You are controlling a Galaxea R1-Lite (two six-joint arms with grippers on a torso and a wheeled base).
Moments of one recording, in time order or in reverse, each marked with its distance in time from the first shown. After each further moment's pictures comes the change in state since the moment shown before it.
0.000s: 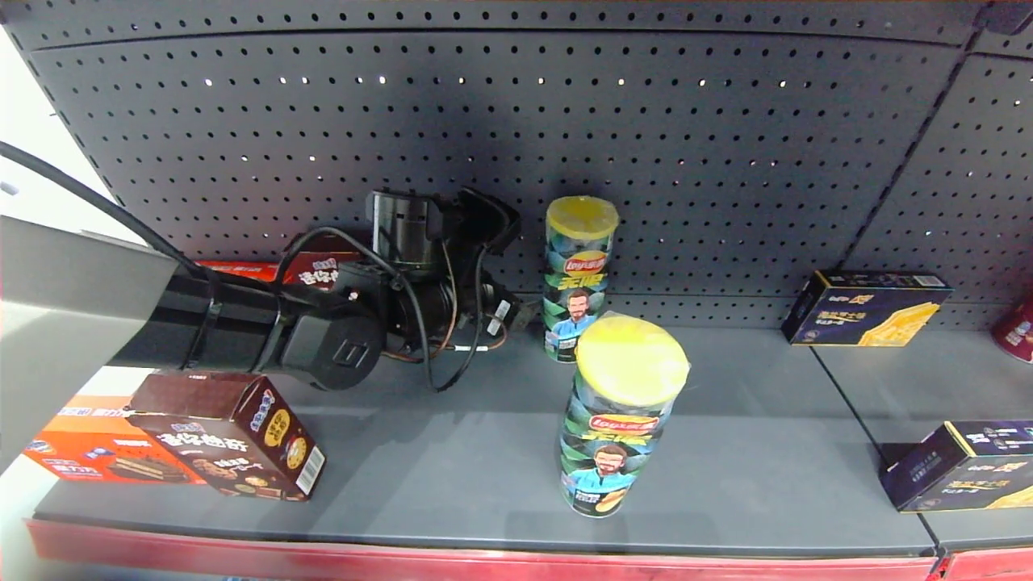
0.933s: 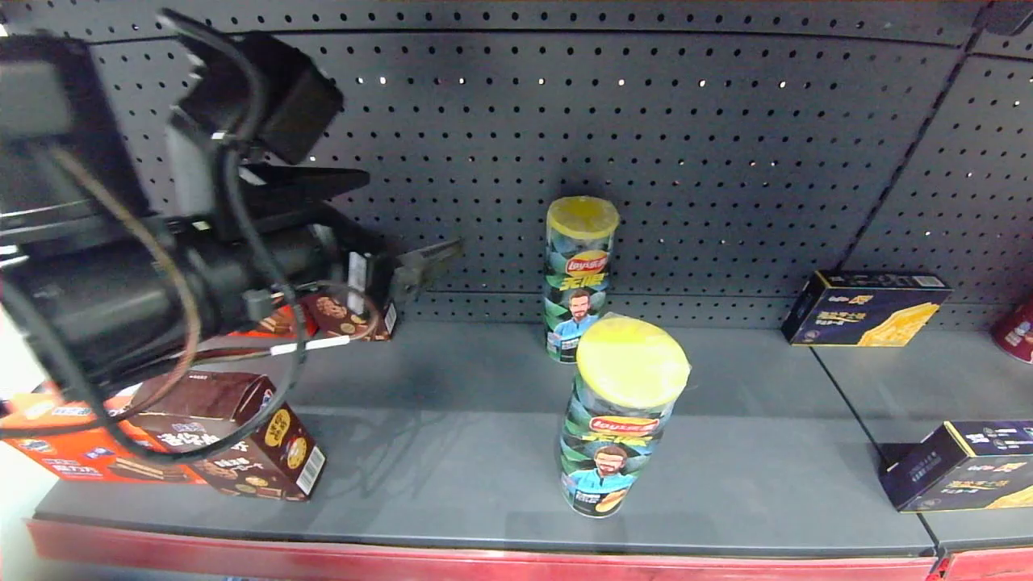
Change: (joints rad) left arm -0.042 -0.607 0.381 -0.018 0.001 -0.022; right arm 0.001 0.000 0.000 0.000 0.000 0.000
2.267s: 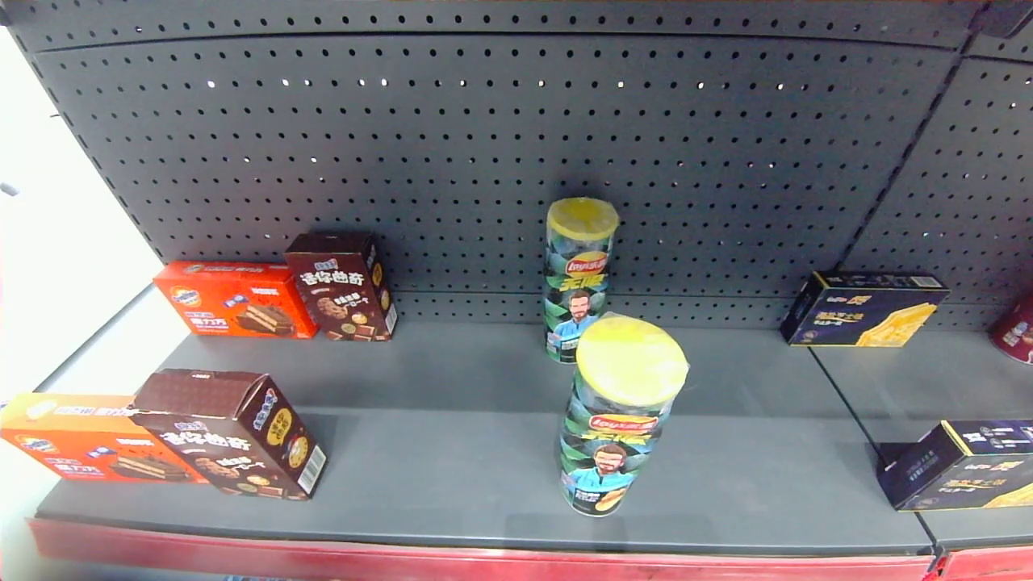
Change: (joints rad) left arm 0.536 -1.416 0.956 0.385 -0.250 -0.034; right arm -0.001 0.000 0.000 0.000 0.000 0.000
